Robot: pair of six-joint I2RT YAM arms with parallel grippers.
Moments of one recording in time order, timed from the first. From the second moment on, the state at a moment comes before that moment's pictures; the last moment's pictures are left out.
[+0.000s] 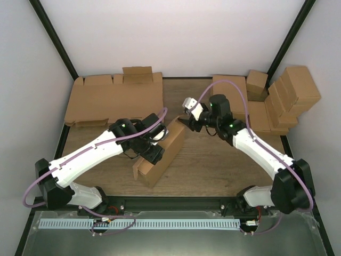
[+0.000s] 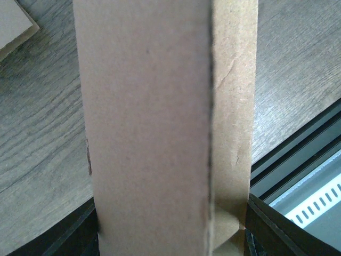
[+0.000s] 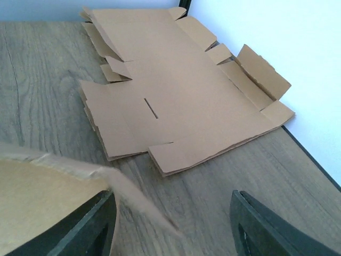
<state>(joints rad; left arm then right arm) -0.94 1.38 1.37 -1.25 0.00 -0.28 0.50 1.29 0.94 -0.09 -0.43 -0.47</state>
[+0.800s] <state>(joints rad) -0.96 1.38 1.36 -1.25 -0.04 -0.26 0.48 1.35 1.14 -0.44 -0.63 -0.57</state>
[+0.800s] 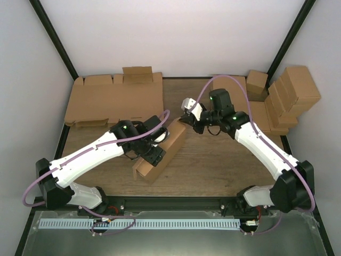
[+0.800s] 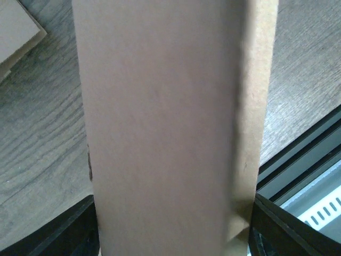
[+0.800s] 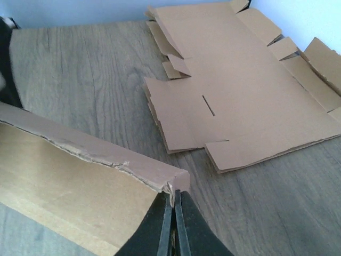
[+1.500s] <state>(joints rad) -0.96 1.41 1.44 -1.17 -0.10 -0.33 0.51 1.15 0.98 -0.43 -0.61 -0.26</state>
